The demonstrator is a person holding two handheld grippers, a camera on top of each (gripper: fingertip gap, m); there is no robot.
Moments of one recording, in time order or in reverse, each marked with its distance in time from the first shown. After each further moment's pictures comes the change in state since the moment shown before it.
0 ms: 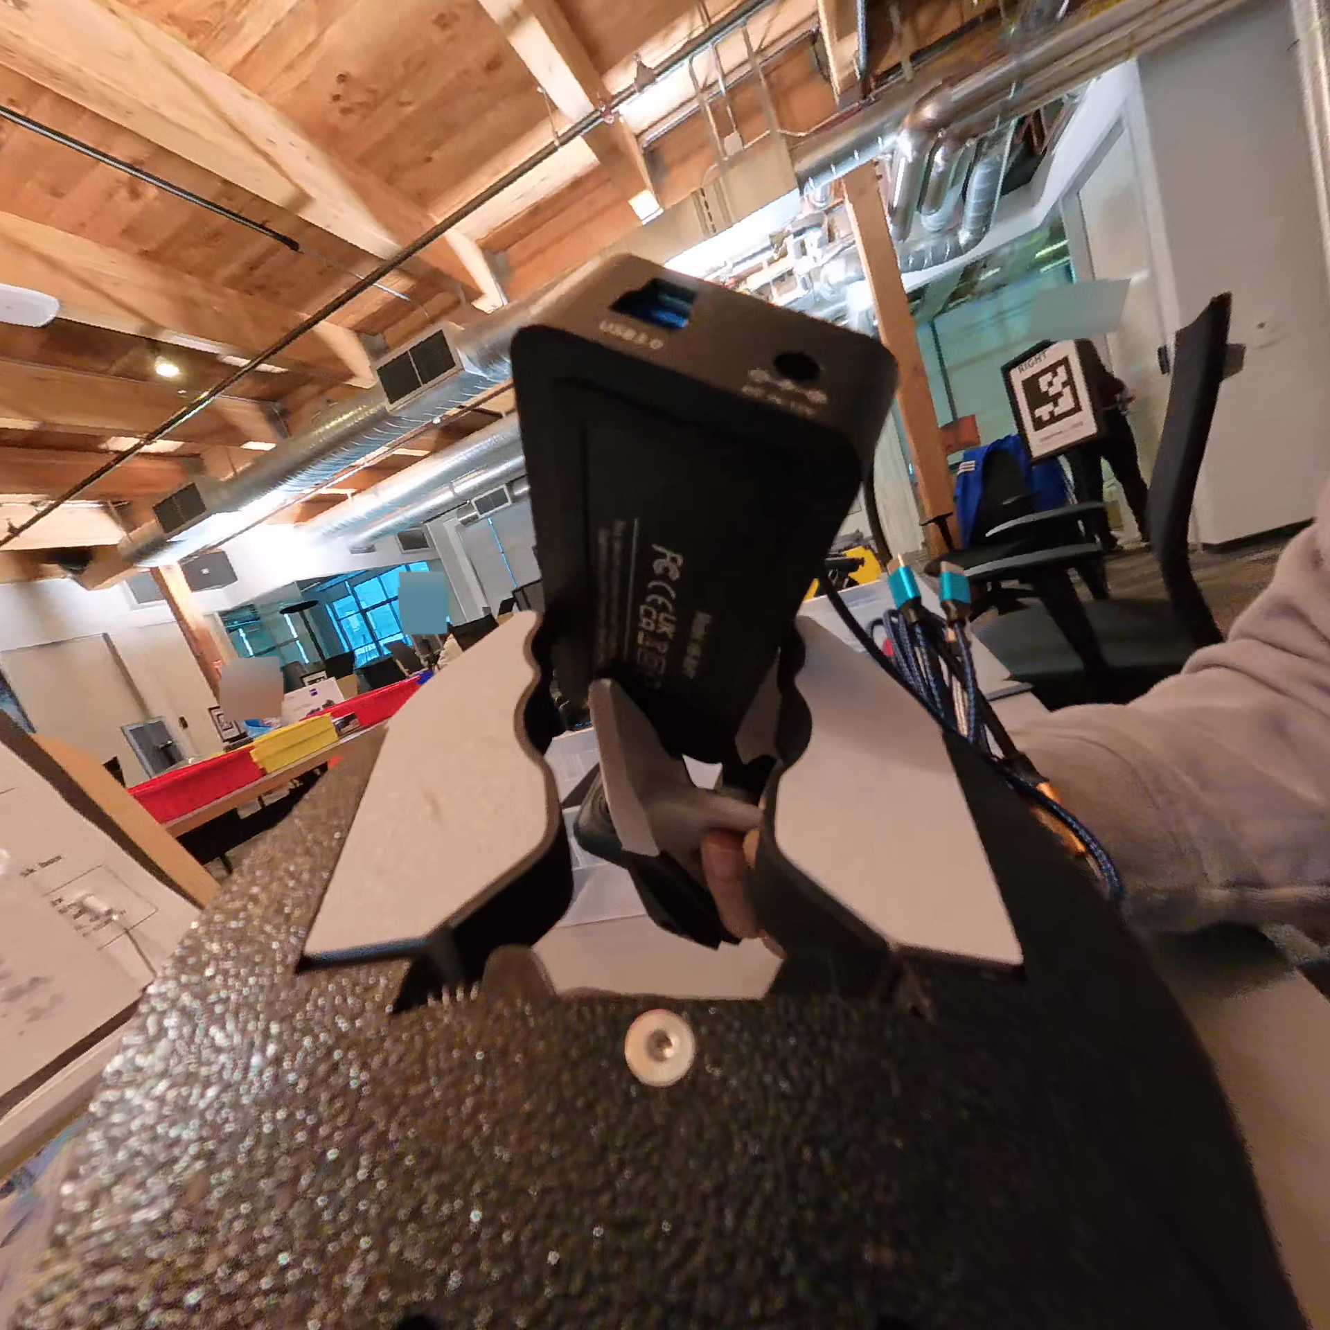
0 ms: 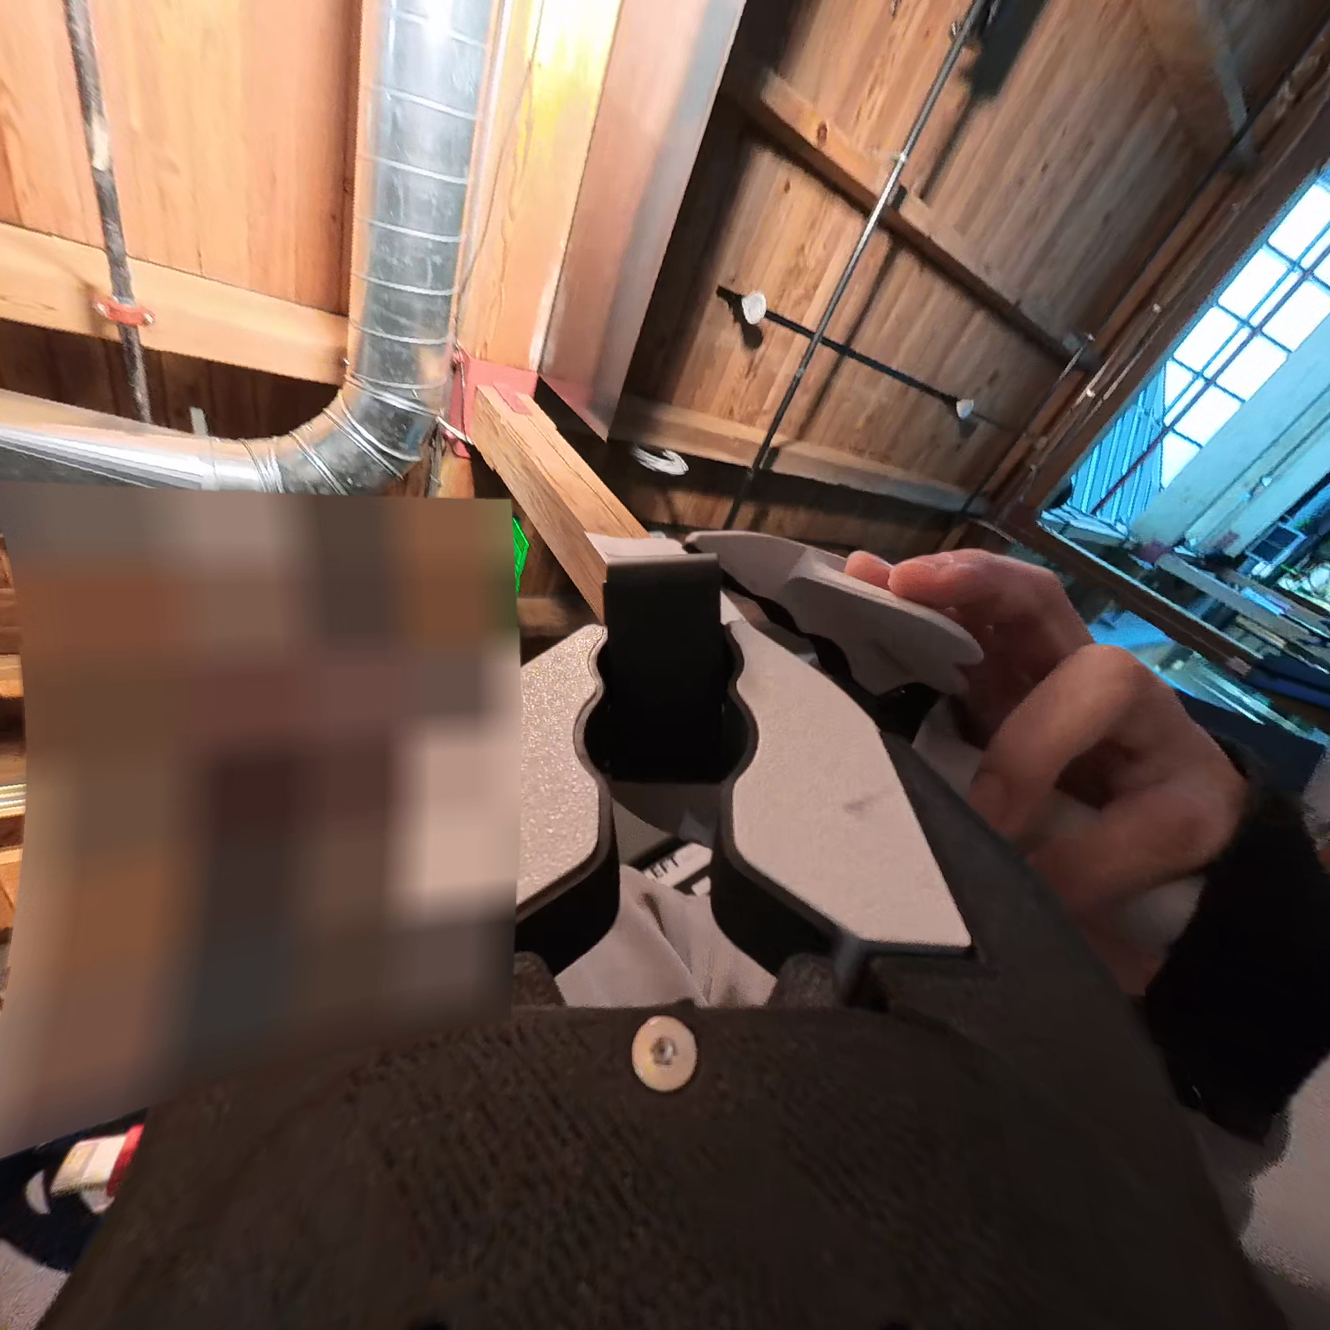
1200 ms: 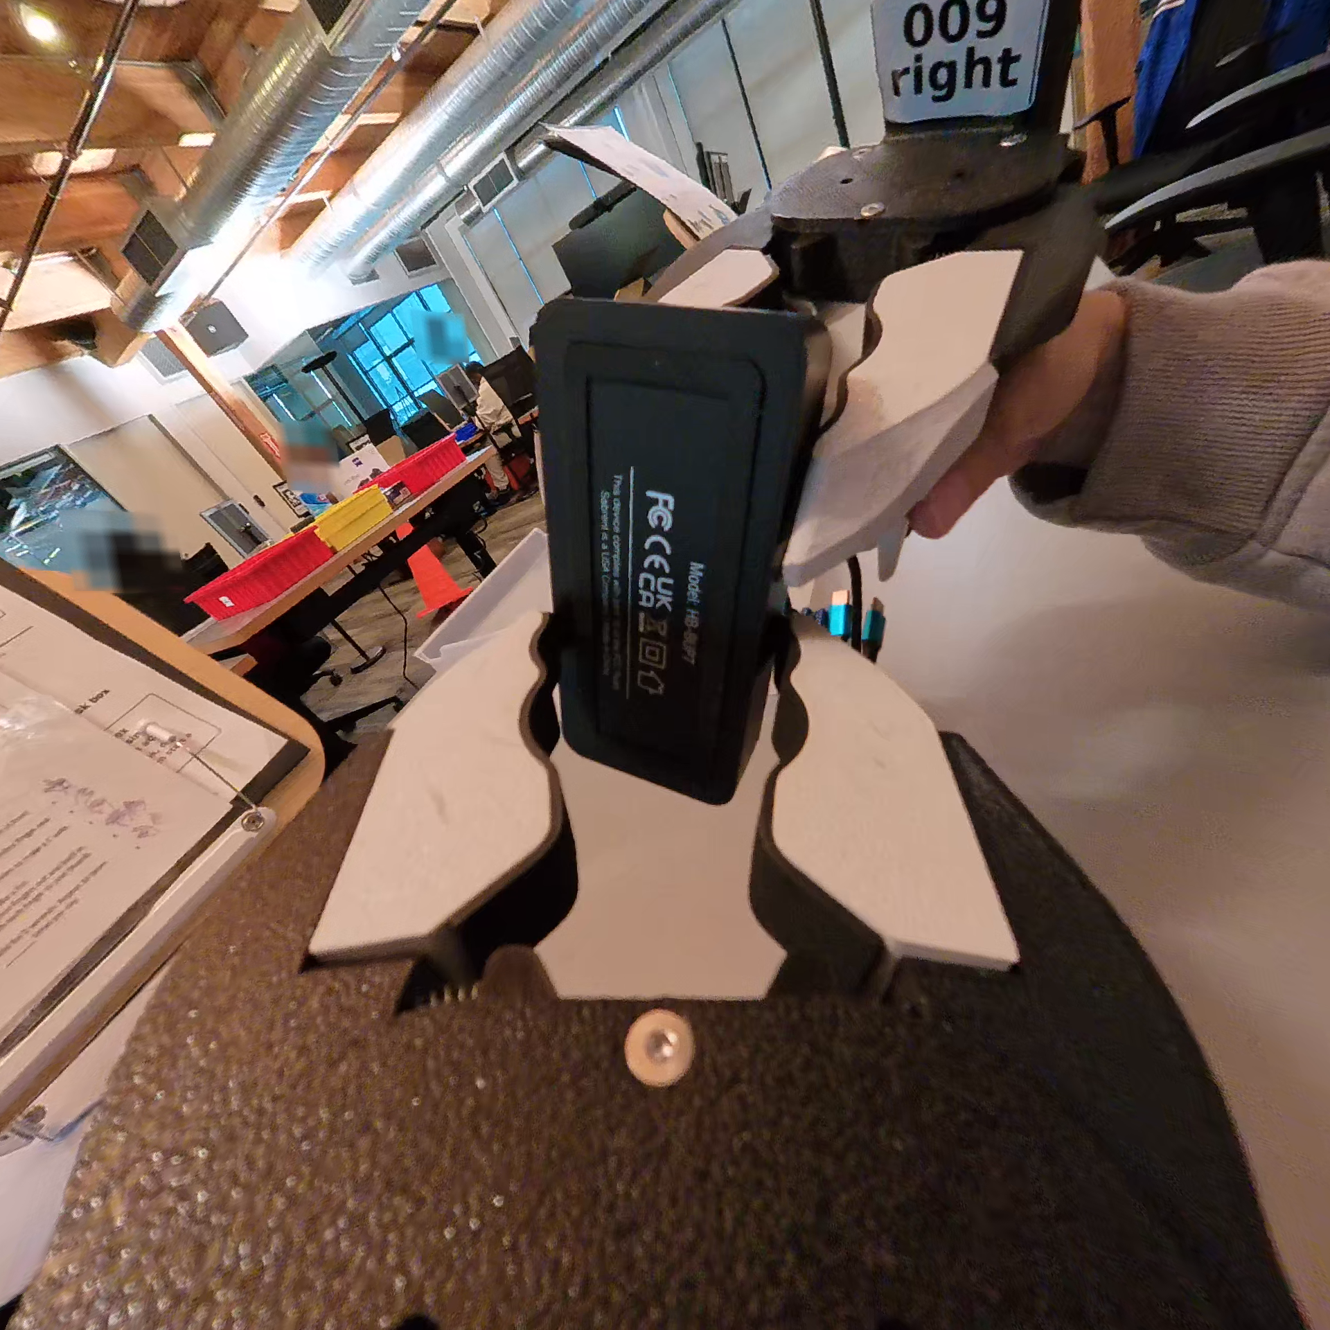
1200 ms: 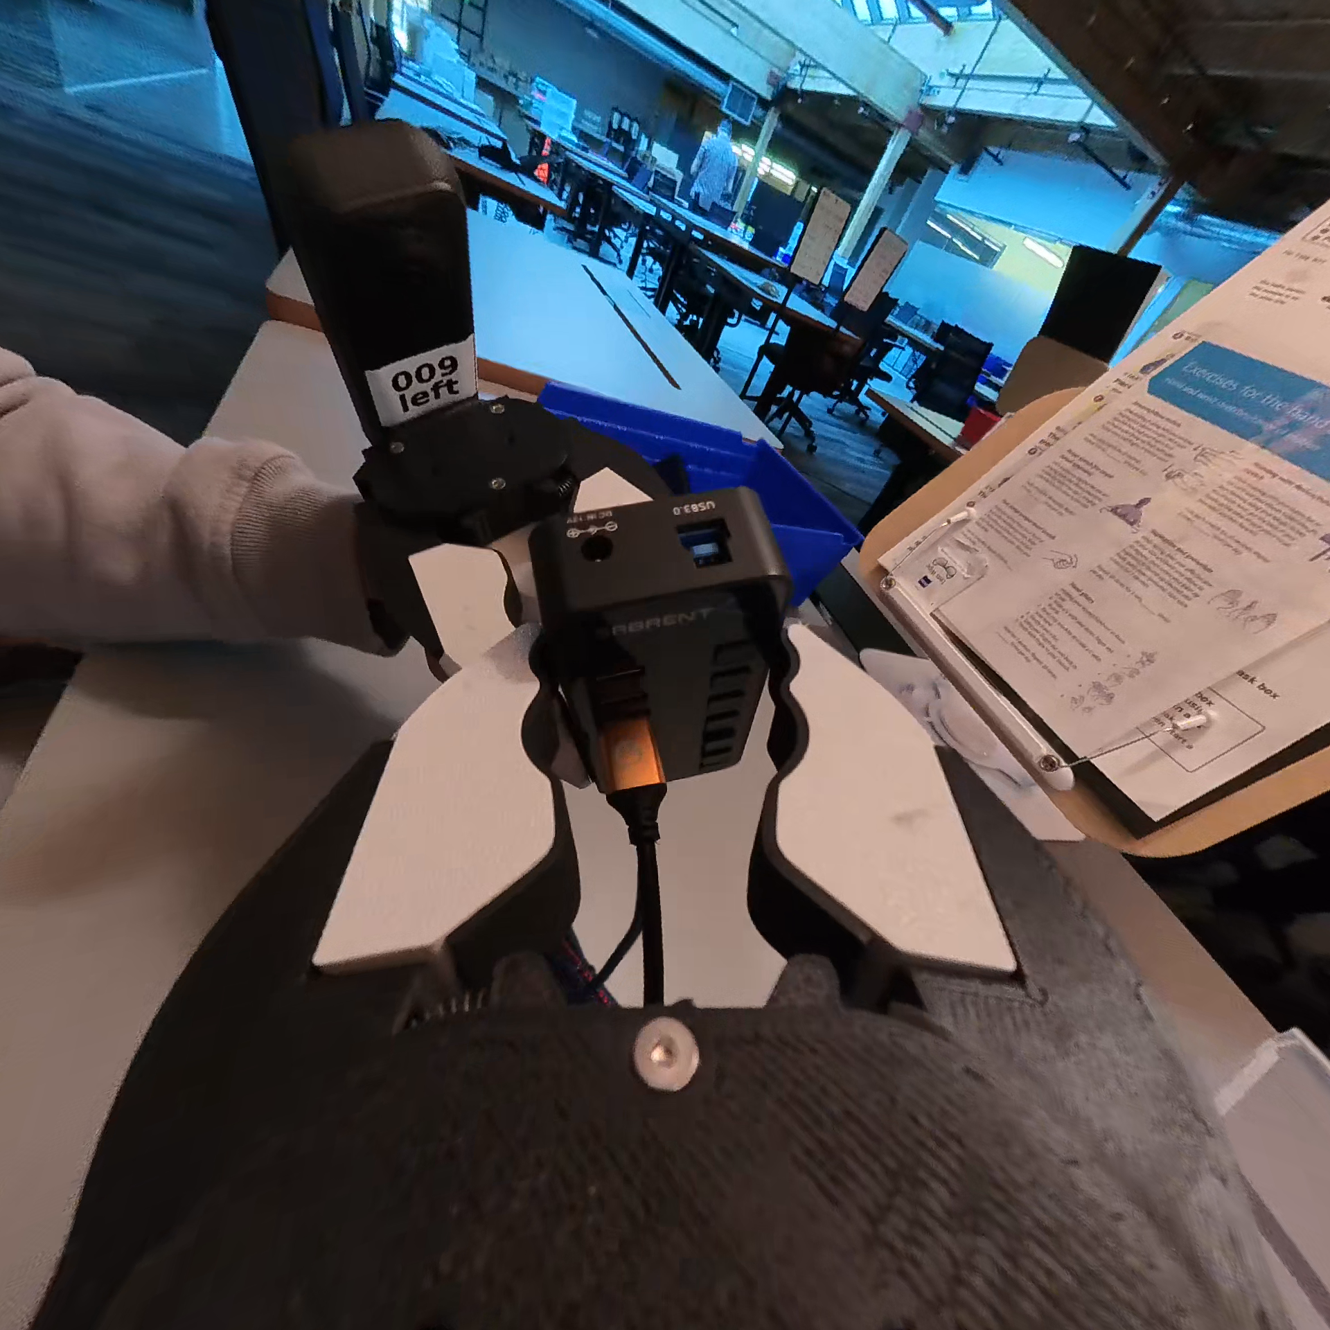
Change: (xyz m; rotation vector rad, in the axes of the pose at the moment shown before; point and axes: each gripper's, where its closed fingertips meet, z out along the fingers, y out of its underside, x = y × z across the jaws) left arm -0.007 0.081 0.027 -0.456 -0.055 0.126; right arm -0.009 -0.025 -0.051 -0.969 0.893 -1.498
